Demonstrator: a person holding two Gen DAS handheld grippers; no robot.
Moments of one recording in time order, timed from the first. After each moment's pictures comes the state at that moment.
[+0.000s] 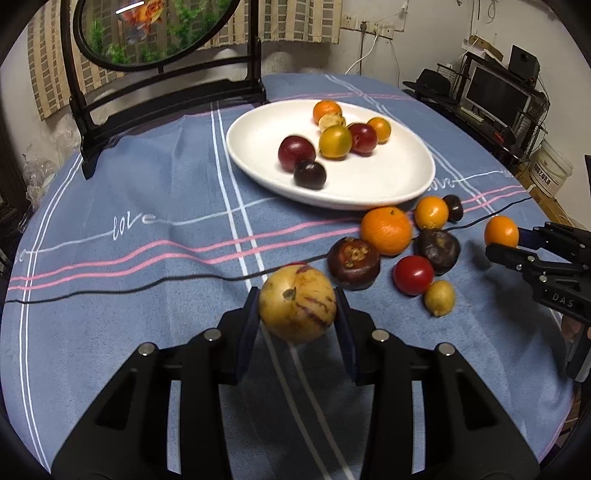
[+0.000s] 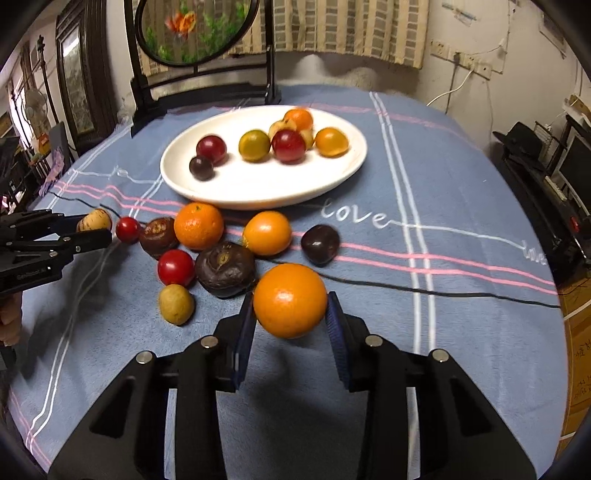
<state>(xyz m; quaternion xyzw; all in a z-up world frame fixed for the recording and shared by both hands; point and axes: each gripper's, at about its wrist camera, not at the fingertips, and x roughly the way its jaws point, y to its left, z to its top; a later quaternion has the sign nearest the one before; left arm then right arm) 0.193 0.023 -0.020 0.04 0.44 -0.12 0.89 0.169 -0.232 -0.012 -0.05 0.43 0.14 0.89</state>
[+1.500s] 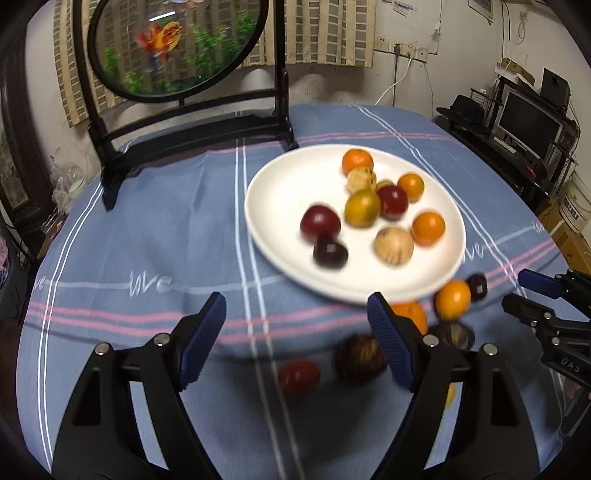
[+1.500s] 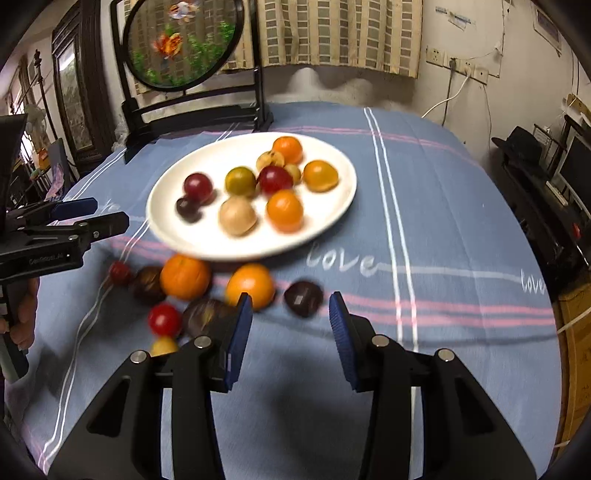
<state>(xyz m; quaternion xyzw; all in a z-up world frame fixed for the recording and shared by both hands) 0.236 0.007 0.005 0.03 0.41 -0.05 0.91 0.196 -0.237 0.000 -0.04 0.42 0.15 0.89</state>
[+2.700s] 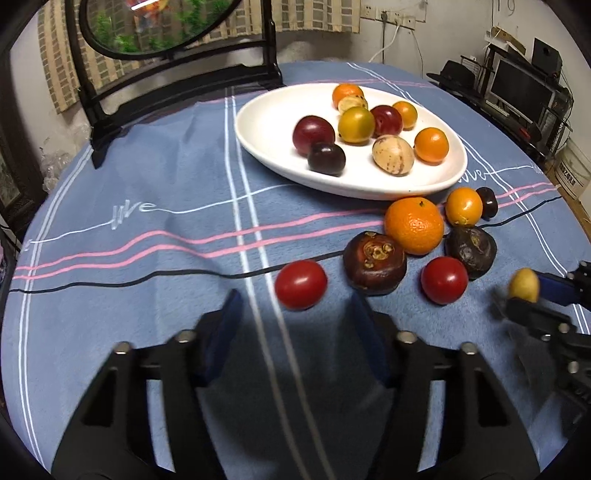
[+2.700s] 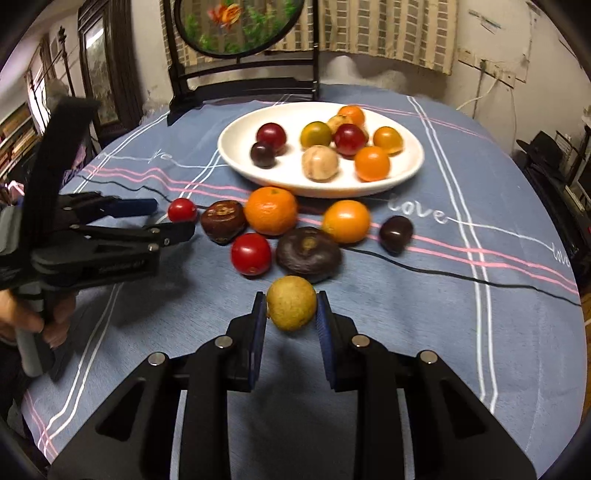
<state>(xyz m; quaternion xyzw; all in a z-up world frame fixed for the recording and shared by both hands) 0.211 0.011 -0.048 0.05 0.46 -0.07 0.89 0.149 -0.188 -0.024 -0.05 0.43 0.19 0.88</state>
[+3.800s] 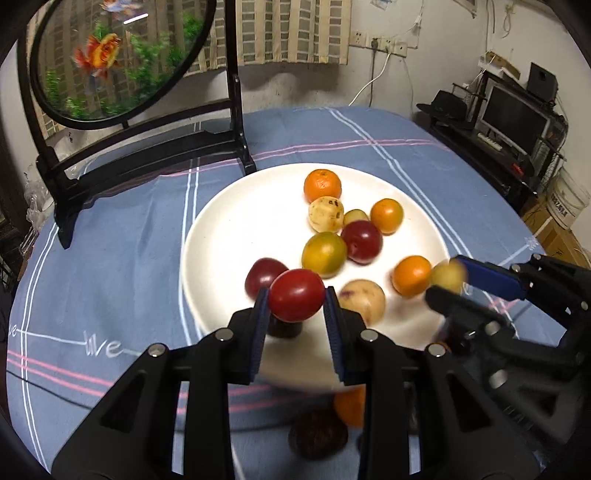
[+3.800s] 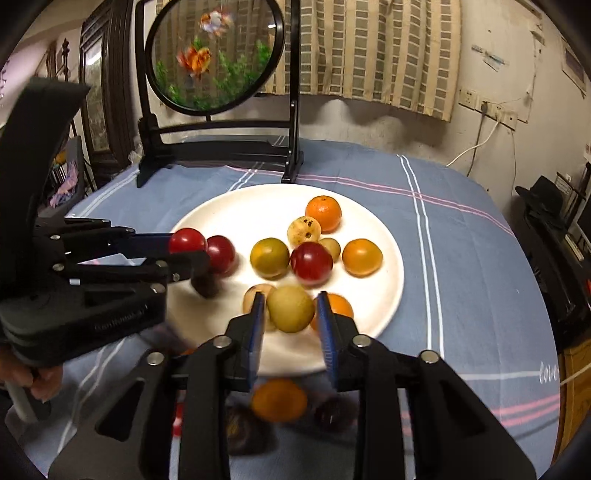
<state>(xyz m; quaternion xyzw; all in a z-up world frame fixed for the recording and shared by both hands) 0.312 -0.038 0.005 0.04 0.42 -0.09 0.90 0.271 -0.185 0.012 -0.07 0.36 0.18 0.91</state>
